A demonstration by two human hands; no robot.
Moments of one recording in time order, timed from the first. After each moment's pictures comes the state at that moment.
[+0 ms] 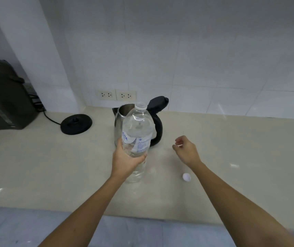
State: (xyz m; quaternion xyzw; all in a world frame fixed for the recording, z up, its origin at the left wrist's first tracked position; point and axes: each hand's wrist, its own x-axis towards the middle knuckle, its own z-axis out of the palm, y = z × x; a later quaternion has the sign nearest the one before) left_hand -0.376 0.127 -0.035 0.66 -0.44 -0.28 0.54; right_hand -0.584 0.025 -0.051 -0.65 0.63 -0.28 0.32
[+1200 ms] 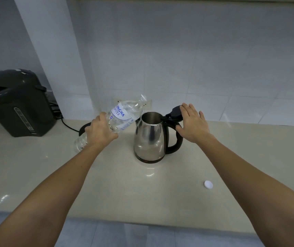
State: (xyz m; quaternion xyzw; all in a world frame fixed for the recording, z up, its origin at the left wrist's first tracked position) left_hand -0.203 0.081 0.031 0.80 -0.54 0.03 0.27; right_hand -0.500 0.007 0.060 -0.81 0.57 -0.12 -0.05
